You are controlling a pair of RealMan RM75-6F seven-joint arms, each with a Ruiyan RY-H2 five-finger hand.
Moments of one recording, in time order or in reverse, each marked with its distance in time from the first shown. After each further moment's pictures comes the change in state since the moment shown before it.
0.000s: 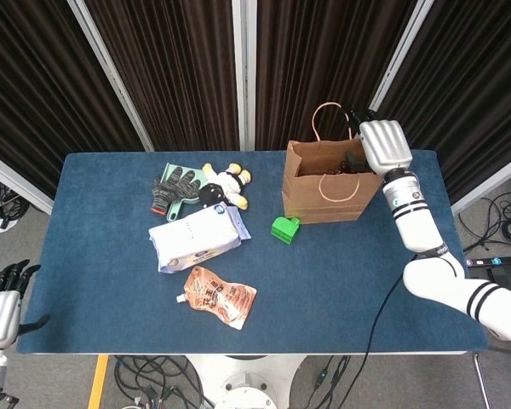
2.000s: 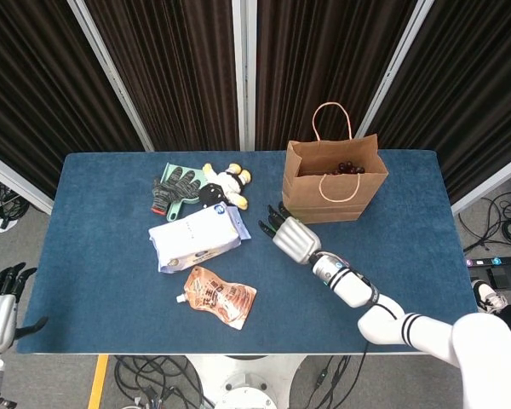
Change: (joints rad) left arm 0.021 -0.007 0.005 0.013 0.008 0.026 -0.029; right arm -0.037 -0.484 -0.242 0.287 -0.589 -0.054 -0.598
